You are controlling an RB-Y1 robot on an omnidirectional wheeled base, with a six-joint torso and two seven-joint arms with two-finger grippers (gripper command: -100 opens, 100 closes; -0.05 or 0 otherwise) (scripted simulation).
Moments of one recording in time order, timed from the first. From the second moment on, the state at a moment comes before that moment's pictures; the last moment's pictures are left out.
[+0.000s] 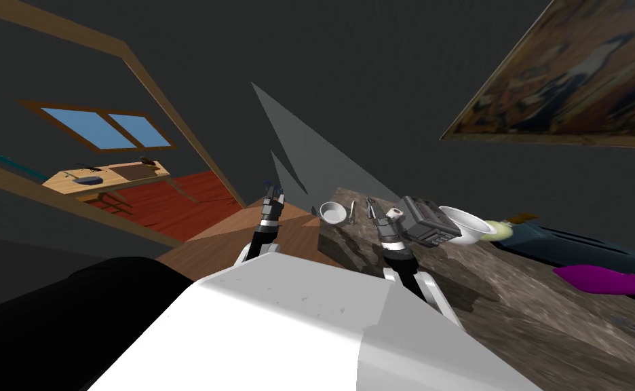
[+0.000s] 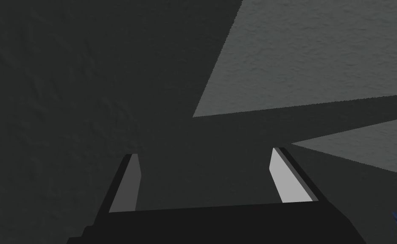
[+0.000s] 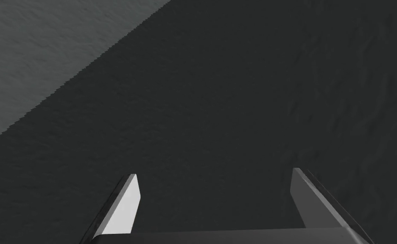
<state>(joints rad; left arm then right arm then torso) 0.54 -0.01 -0.03 -2.21 -0.09 -0.43 0.14 0.46 -0.30 0.03 -2.18 0.42 -0.50 -0.12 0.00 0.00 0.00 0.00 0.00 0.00</state>
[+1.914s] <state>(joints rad) 0.54 -0.01 -0.03 -2.21 -0.09 -0.43 0.14 0.41 -0.74 0.07 -1.95 0.96 -0.38 -0.02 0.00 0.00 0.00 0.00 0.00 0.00</state>
